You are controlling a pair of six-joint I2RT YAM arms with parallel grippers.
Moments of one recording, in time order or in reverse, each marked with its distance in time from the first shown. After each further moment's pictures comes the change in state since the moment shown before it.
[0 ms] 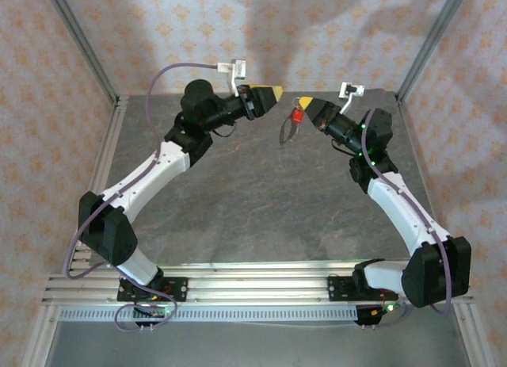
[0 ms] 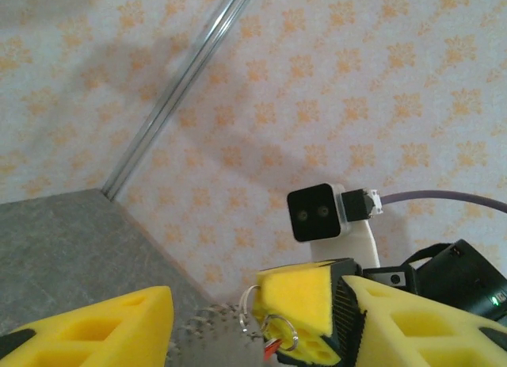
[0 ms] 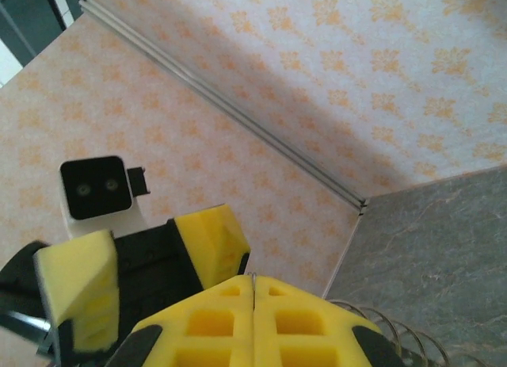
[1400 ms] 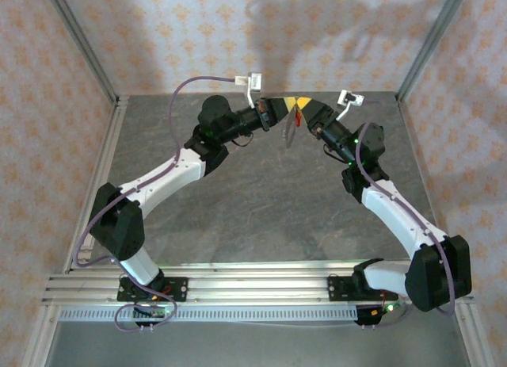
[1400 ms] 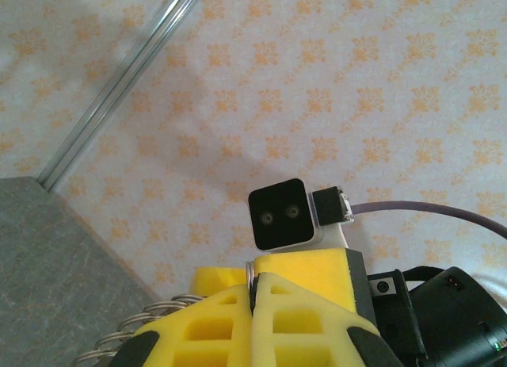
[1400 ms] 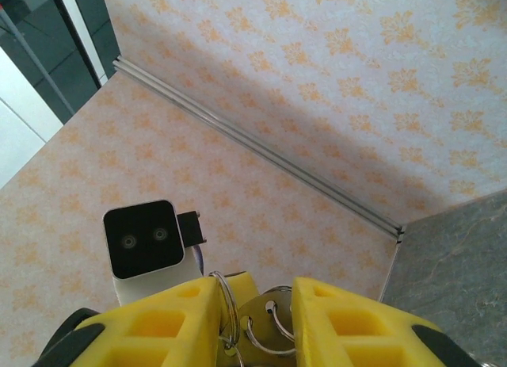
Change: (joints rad) left arm -0.108 0.064 -0.098 0.261 -0.050 -0.127; right arm 0.092 -0.027 -0.129 0.222 0.198 0.162
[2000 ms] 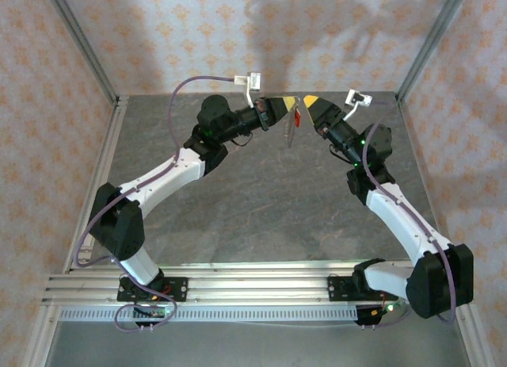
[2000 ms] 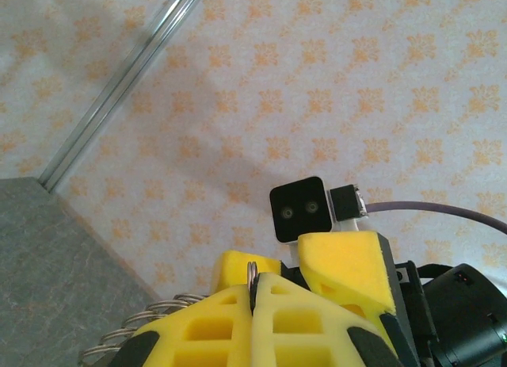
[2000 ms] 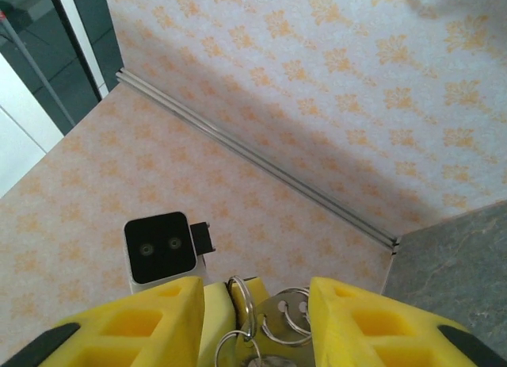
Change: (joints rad) left arm 0.007 0.000 0.000 0.000 0.008 0.000; right arm -0.033 -0.045 -0.005 -0.024 -0.003 0.000
